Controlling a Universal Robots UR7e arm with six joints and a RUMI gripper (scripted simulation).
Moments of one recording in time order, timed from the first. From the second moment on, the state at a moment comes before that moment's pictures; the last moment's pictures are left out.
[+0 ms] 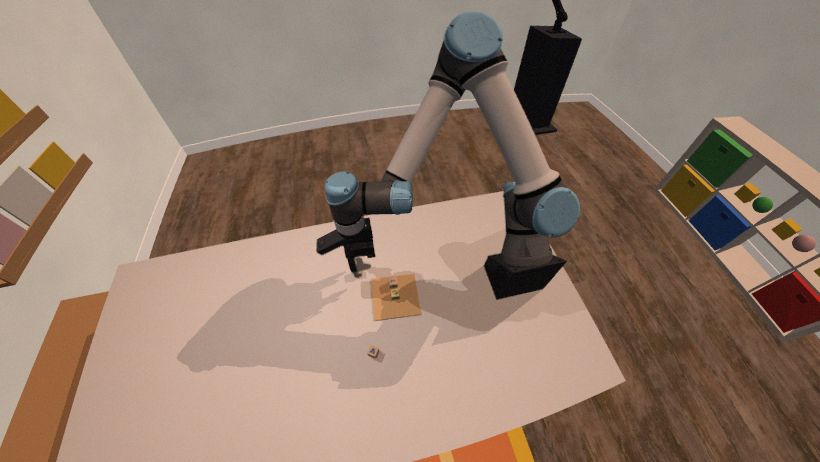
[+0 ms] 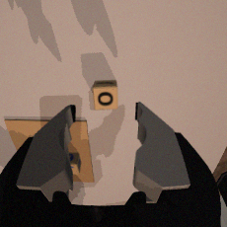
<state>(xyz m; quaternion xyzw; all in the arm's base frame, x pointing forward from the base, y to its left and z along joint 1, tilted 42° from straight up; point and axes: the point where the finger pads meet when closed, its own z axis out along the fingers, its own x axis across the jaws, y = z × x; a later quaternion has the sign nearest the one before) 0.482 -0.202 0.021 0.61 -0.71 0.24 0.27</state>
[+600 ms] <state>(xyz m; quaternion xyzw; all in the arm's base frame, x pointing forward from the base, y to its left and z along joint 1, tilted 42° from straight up) 0.482 -0.203 0.020 0.61 -0.71 0.24 0.27</state>
